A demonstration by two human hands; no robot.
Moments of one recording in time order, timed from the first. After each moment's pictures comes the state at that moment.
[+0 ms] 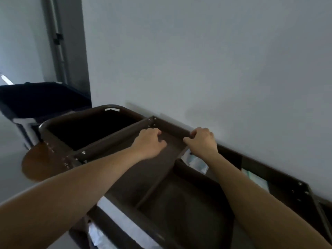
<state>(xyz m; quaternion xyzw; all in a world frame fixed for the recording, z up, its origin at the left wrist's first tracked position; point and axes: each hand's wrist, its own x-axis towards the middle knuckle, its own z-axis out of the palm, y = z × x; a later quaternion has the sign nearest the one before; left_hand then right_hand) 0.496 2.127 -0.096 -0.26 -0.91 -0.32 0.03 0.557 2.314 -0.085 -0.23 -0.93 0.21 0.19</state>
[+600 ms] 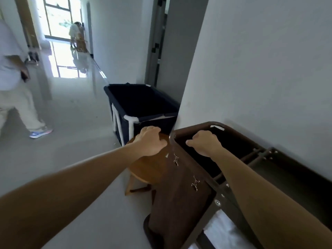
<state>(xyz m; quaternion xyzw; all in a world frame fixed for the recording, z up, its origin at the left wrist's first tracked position) 0.322 1.693 -0.124 -0.07 -0.95 -0.29 0.02 0.331 1.898 -0.083 -0.03 -0.98 0.17 -0.01</state>
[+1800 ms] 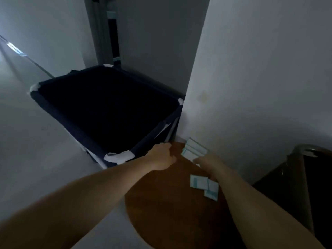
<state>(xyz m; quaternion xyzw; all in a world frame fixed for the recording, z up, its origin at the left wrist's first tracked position) -0.233 1.614 -0.261 -0.29 -0.90 -0.24 -0.24 -0.152 1.802 -0.268 -0.38 -0.83 0.39 -0.14</state>
